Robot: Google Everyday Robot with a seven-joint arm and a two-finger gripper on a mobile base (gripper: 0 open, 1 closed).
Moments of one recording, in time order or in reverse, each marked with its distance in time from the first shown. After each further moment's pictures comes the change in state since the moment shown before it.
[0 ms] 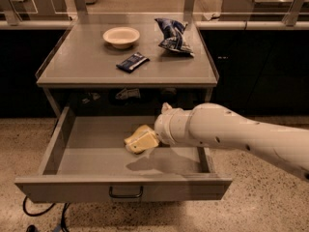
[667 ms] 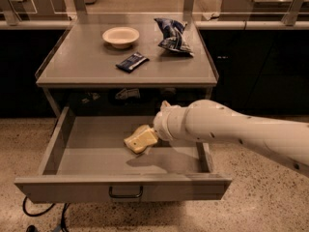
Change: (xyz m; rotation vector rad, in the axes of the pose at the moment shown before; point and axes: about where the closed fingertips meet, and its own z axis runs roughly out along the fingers) arm -0.003 -0.004 0.012 0.000 0.016 -0.009
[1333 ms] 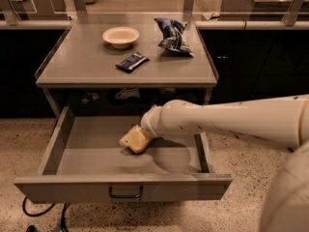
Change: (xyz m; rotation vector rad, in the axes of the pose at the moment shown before) arm 0.023 -0.017 0.091 0.006 0.099 0.013
